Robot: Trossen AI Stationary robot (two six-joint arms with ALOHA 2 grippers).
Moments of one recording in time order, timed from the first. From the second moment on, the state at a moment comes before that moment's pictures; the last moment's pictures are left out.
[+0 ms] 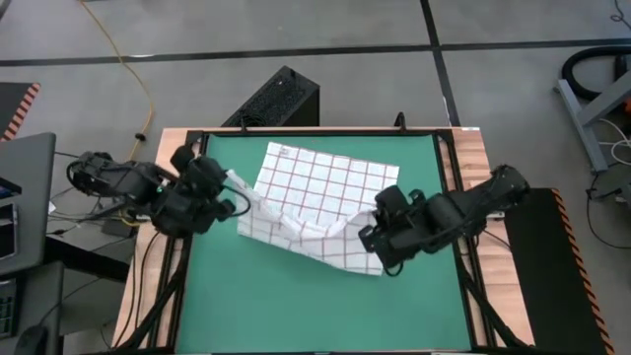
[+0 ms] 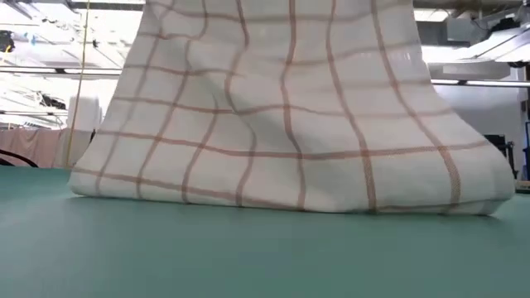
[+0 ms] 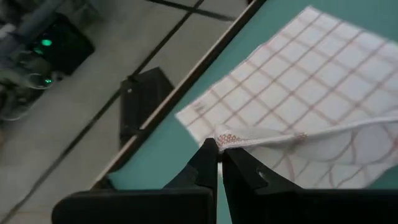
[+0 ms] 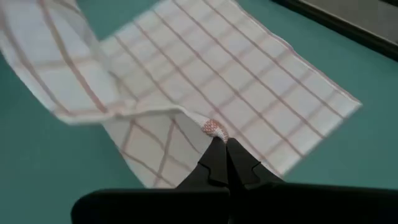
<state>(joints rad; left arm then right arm) -0.38 1.25 1.62 -1.57 -0.88 -0.77 0.48 1.59 1.83 -1.57 0.66 1.36</state>
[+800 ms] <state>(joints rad) 0.09 1.24 1.19 -1.04 -0.71 -0.12 0.17 1.54 1.51 -1.57 0.63 1.27</state>
